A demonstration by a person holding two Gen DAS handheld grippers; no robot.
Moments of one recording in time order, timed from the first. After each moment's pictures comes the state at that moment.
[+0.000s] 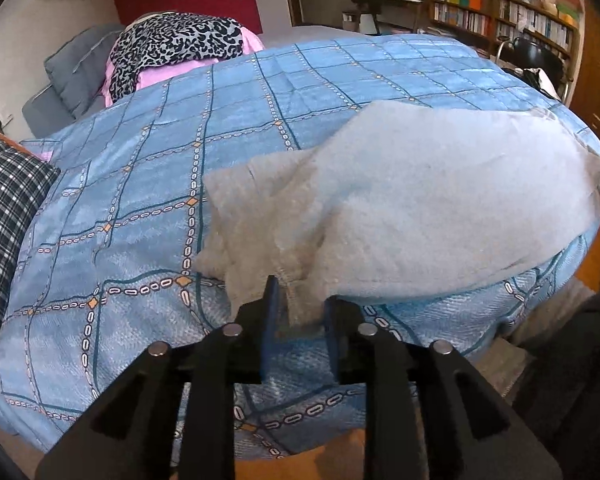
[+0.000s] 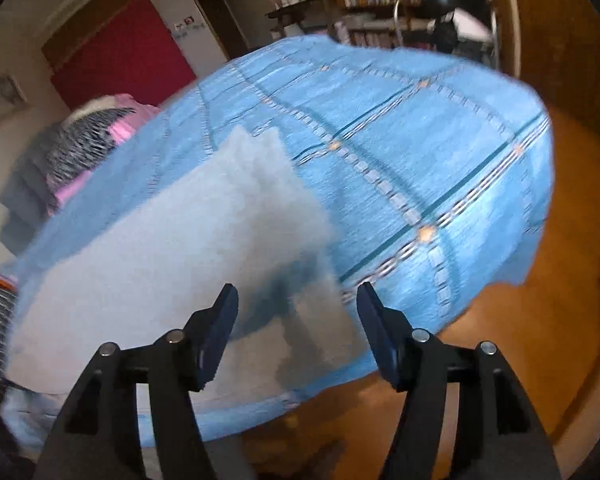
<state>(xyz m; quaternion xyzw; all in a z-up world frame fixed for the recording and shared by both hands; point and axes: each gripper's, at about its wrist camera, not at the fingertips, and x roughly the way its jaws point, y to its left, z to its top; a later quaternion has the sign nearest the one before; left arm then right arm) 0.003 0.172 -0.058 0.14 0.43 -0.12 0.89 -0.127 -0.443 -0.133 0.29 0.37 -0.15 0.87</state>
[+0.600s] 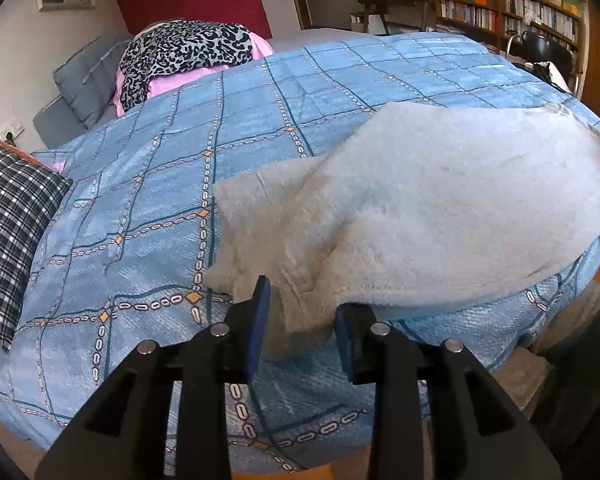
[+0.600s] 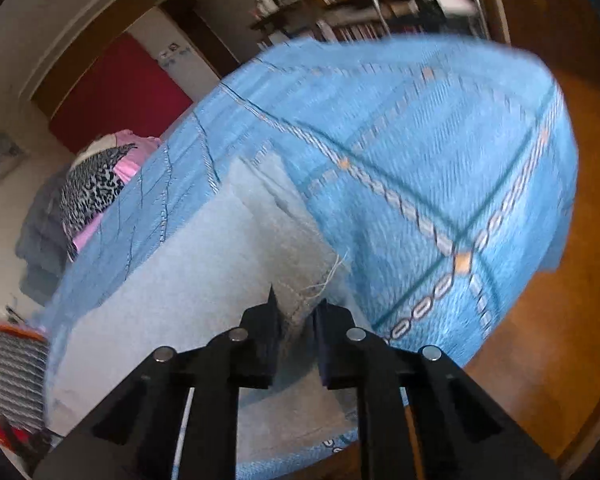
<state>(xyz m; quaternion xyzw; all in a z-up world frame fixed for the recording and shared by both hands) 0.016 0.164 -0.062 0.16 0.41 -0.09 0.89 -0.088 -0.452 -0.121 0.34 0.33 -0.16 0.87</state>
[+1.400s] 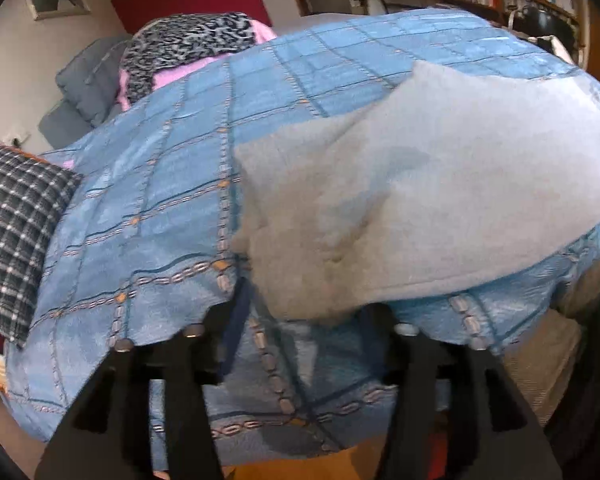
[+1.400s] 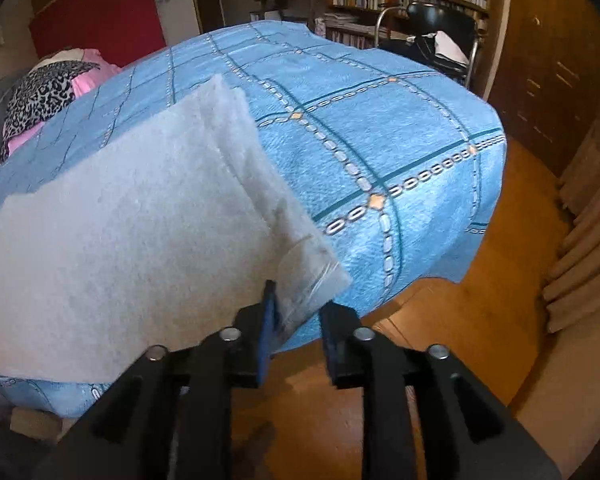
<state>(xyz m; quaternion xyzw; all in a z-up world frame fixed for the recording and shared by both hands) 0.004 0.187 -0.083 0.20 0.43 -0.06 0.88 -0.137 -0.428 -0.133 0.18 0.43 -0.25 0.85</state>
